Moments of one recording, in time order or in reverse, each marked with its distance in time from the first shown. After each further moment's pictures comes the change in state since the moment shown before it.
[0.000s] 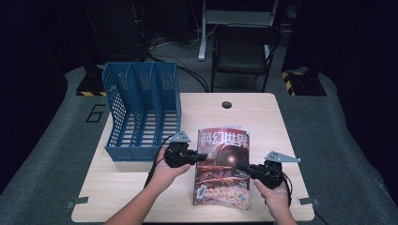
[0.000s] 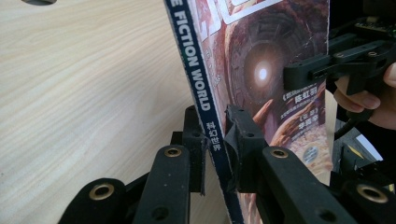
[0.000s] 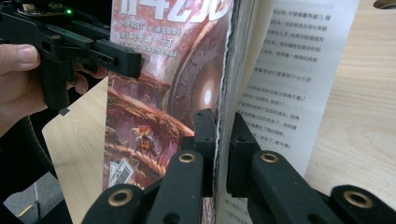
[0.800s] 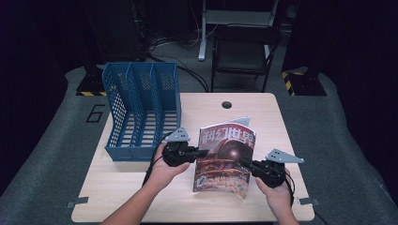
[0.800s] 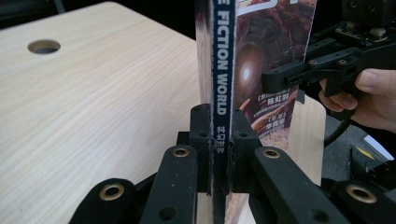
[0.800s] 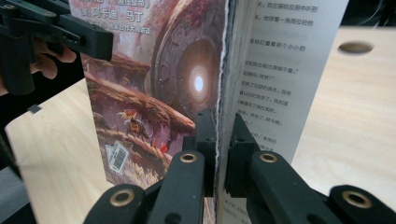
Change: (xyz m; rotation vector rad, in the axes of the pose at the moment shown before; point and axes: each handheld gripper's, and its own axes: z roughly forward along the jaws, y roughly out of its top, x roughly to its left) left arm -0.021 0.019 -0.020 -0.076 0.007 0.124; right arm 0.015 0.016 -0.011 -0.049 -0.100 -0.150
